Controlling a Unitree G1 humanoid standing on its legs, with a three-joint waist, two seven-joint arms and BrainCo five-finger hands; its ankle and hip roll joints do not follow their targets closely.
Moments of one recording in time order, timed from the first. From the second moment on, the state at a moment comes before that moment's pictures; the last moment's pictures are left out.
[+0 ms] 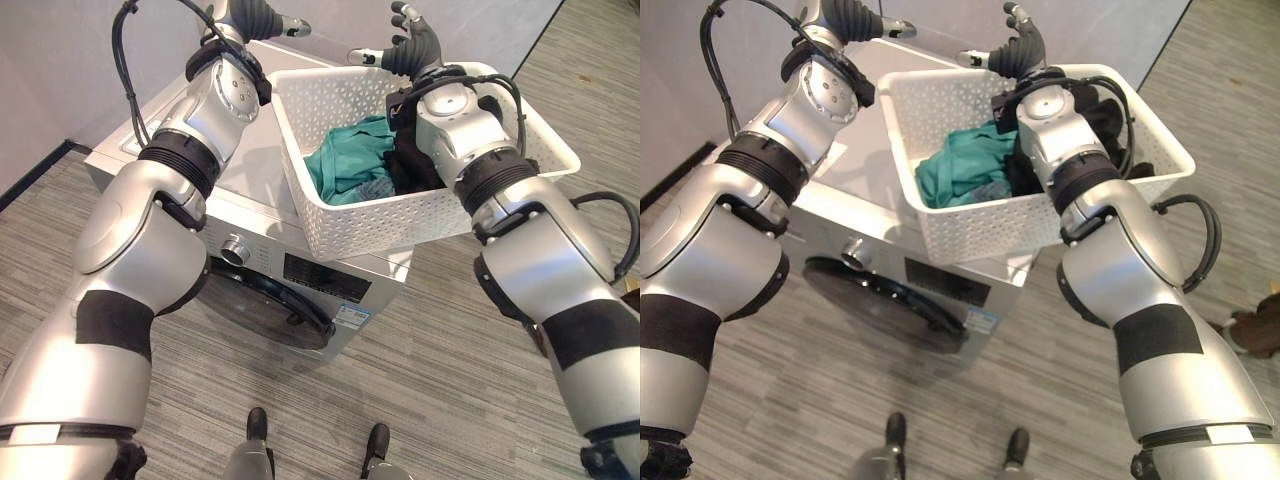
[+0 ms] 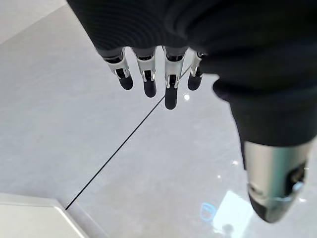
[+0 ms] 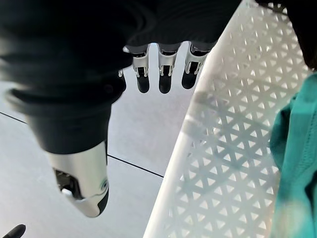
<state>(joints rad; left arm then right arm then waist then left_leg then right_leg) -1.65 0.43 -0.88 1.23 -0.15 -0.10 0.50 -1.60 -0.34 0.68 1.23 0.65 0.00 -0.19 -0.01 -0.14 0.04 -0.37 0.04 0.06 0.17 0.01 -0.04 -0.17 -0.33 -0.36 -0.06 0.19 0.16</state>
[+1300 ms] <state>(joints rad) -1.51 0.67 -0.80 0.96 -0.20 -0.13 0.41 -1.38 -0.96 0.61 1.13 0.61 -0.02 -0.19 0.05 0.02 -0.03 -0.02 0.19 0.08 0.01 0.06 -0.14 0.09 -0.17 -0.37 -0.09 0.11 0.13</state>
